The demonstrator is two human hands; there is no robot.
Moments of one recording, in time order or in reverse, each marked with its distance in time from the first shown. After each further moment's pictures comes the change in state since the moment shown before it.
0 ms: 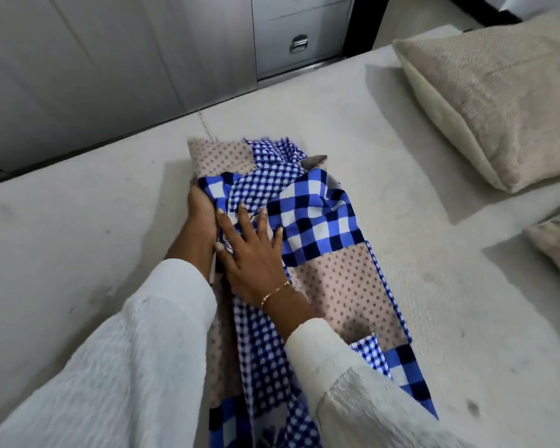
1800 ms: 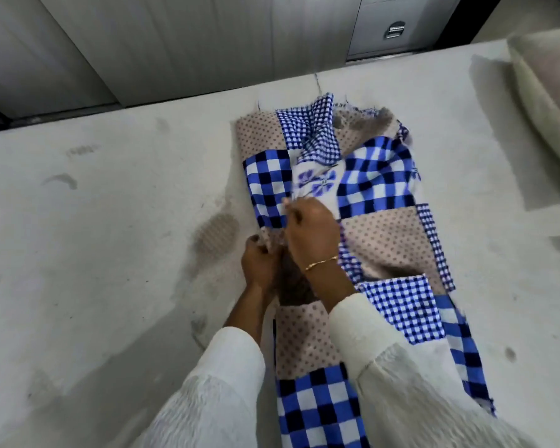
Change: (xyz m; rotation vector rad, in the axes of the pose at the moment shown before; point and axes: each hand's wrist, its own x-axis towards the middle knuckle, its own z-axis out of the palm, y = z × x) left_hand -0.204 -0.061 -0.126 0.730 0.447 0.084; right_hand -0.084 -0.096 0.030 0.140 0.359 -0.051
